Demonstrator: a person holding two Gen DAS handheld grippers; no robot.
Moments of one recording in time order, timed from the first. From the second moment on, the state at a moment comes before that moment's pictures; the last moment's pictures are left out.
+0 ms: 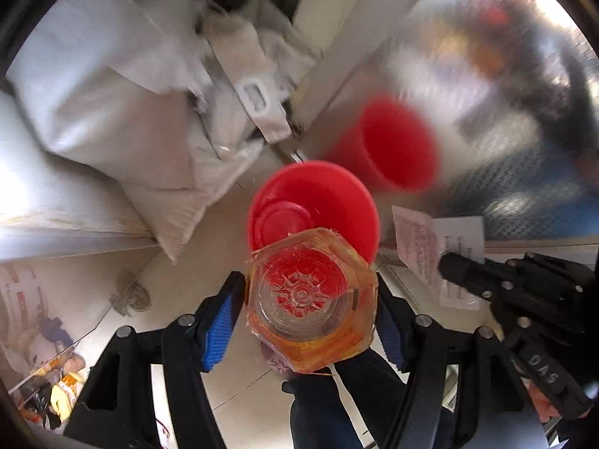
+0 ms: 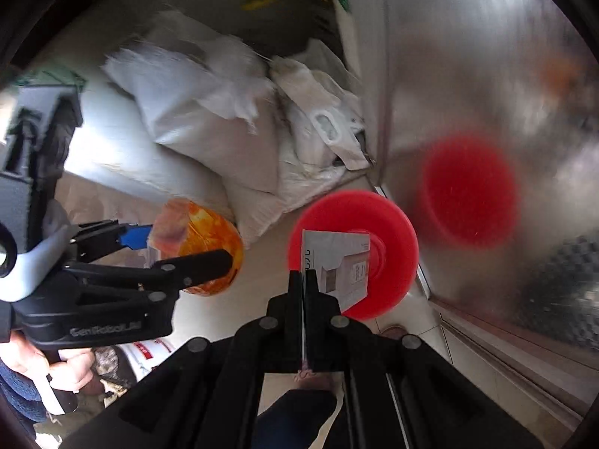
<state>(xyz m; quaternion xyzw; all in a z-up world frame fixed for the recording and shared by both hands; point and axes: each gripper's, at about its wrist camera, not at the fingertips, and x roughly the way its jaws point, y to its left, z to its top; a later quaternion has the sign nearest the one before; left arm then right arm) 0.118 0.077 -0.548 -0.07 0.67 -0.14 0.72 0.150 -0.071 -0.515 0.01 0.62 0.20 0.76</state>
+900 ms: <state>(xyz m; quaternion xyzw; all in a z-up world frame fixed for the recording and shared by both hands) 0.144 0.014 -0.596 0.02 0.65 -0.19 0.74 0.151 -0.134 -0.567 -0.01 0.63 0.15 0.76</state>
